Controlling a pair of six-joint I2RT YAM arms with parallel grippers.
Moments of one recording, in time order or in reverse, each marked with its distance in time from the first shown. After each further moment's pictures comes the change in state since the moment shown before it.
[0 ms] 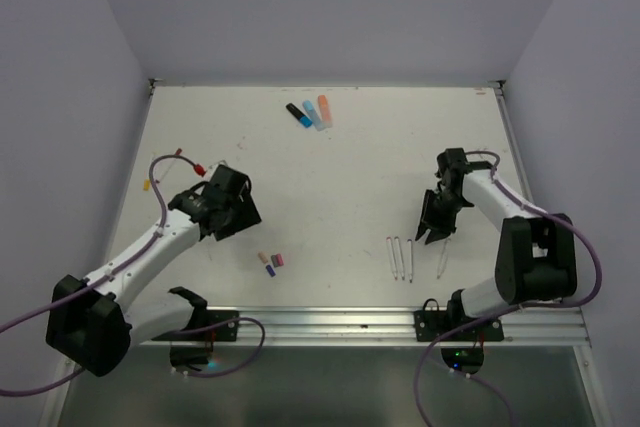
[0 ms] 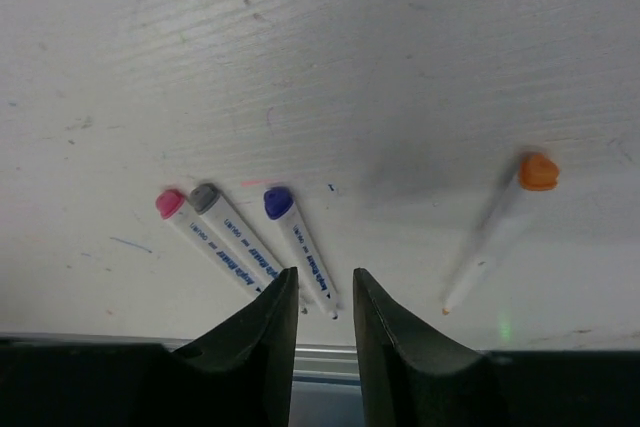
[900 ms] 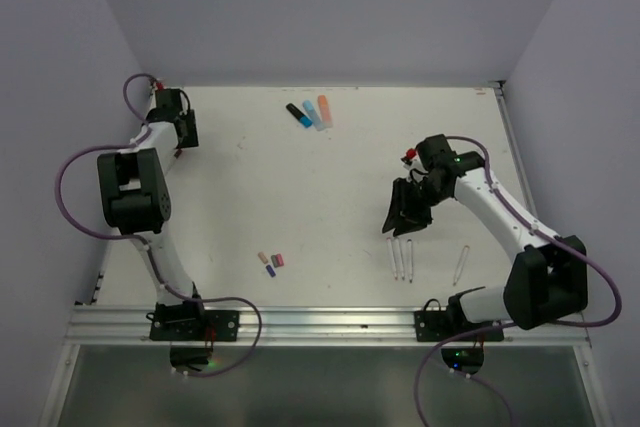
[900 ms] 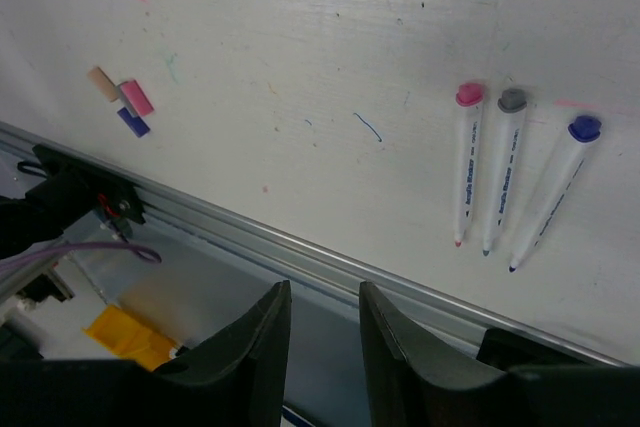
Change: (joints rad) left arm 0.632 0.864 0.682 0.454 -0.092 0.861; right arm 0.204 -0.158 0.147 -0.098 -0.315 0.027
